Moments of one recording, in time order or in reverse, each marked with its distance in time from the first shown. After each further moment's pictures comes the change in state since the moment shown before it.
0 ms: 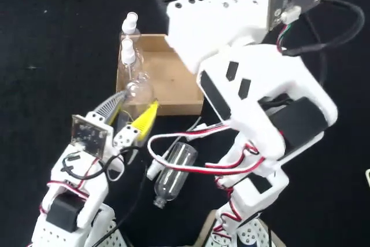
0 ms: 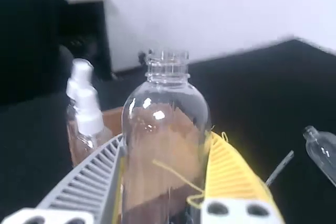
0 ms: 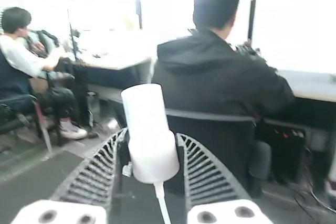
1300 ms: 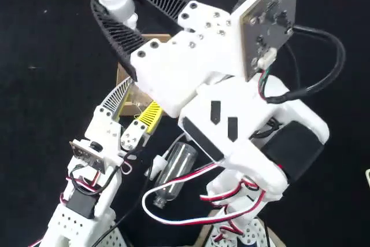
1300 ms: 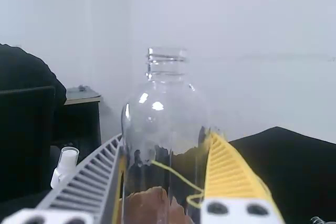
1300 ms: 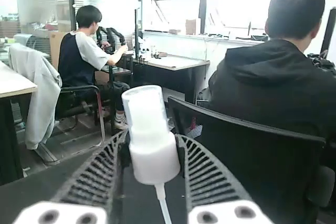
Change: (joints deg) left arm 2.8 0.1 17.8 -42.7 0.0; right arm -12.8 -1.3 -1.8 3.7 3.8
